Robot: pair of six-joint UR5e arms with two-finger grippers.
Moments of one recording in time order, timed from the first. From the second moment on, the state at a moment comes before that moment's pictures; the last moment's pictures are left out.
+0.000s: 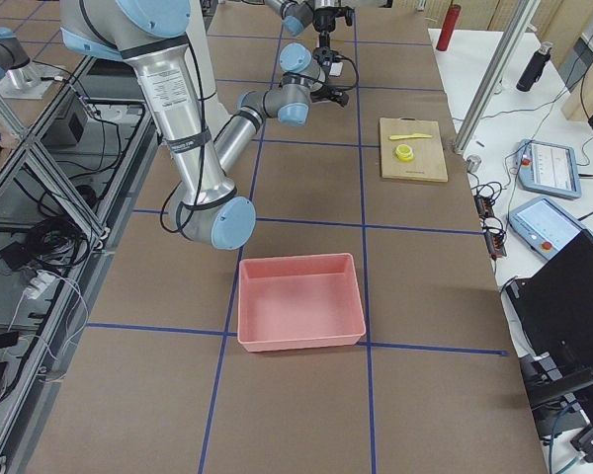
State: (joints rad) left arm -0.75 -2.03 -1.81 -2.49 -2.28 -1.38; right arm 0.60 -1.13 1.97 -1.03 1.76 0.18
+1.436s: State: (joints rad) left arm -0.67 -2.08 -1.84 -2.49 -2.27 -1.33; right arm 0.50 -1.14 1.97 -1.05 1.77 0.04
